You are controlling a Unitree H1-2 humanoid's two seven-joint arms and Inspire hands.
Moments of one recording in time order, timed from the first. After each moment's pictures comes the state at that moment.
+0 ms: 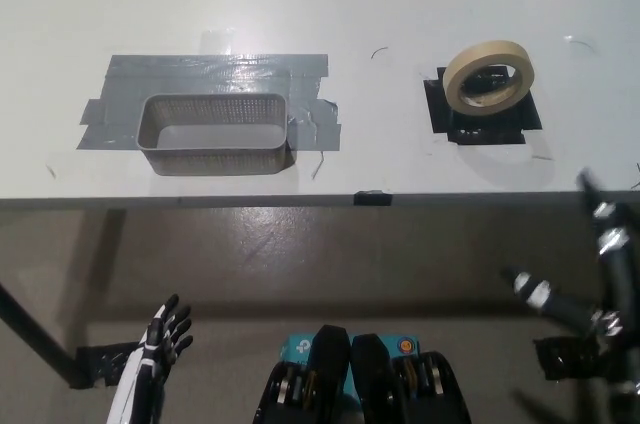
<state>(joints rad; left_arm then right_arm) 0.11 0.08 0.03 0.05 -0.04 -0.09 -0.07 -0.12 -0.14 -0.08 -0.08 -0.30 -0.31 -0.09</state>
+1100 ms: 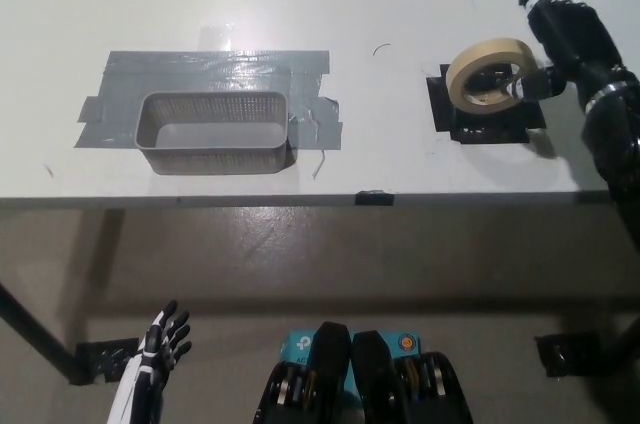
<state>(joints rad) 0.12 0.08 0.03 0.06 -0.04 -0.10 -0.07 -0.89 -0.39 0.32 0.61 -0.69 0.02 0.06</state>
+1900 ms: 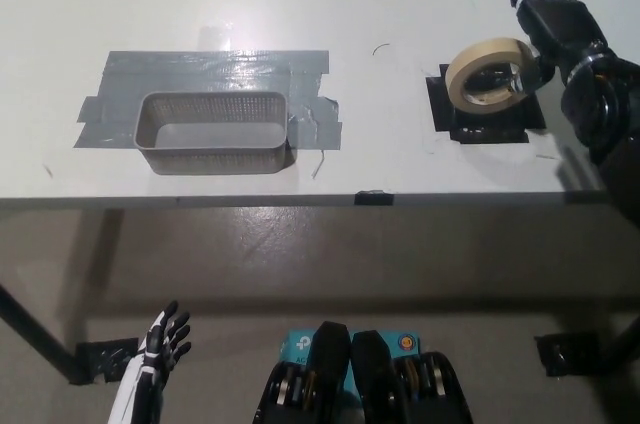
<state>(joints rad) 0.12 0.08 0.03 0.05 -0.02 -0.10 -0.07 -1.06 -0.35 0.42 0.93 -0.73 0.03 0.02</state>
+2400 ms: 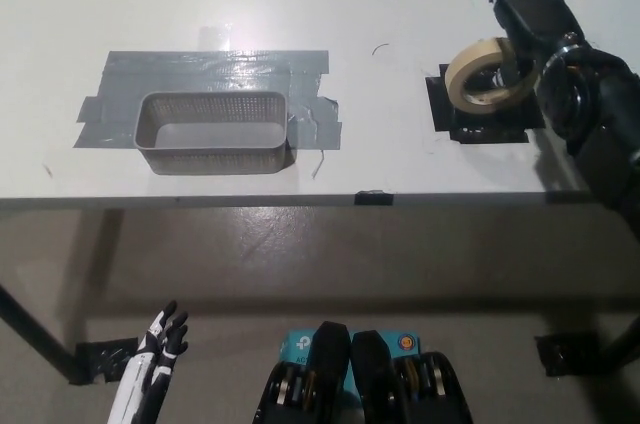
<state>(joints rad) 0.12 0.08 0.03 0.05 0.03 -0.11 -0.05 -1.13 -0.30 0.48 1.04 -0.73 0.04 0.01</state>
